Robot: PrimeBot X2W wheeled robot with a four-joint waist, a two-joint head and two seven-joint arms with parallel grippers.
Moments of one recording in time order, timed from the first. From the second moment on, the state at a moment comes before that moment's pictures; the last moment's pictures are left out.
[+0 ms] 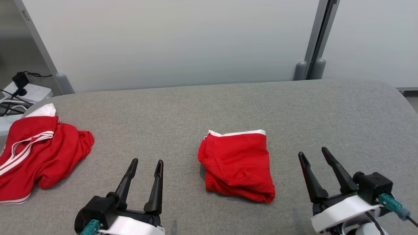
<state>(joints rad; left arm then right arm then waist) 0.02 0.05 -0.21 0.11 -0.32 -0.03 -0.26 -0.13 -0.16 0.28 0.26 0.39 0.13 -0.25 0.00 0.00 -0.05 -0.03</state>
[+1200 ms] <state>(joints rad) 0.16 0.05 -0.11 0.08 -0.24 -0.01 -0.26 0.09 -0.12 0.15 0.10 0.34 0.13 -0.25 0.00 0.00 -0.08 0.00</state>
